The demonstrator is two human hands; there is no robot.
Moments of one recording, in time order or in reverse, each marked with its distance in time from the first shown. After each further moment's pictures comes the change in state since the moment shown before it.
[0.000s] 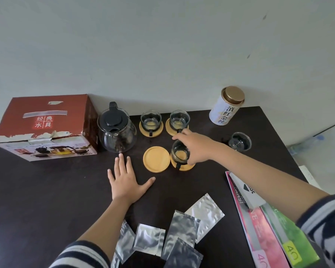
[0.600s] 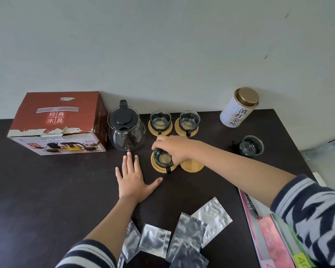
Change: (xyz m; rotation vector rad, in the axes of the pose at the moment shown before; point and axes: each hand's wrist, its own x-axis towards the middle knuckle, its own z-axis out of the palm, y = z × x) left_hand 0.001 0.000 -0.001 0.022 0.000 -0.001; right_hand 0.057 -0.053 0.009 -0.200 -0.088 -0.303
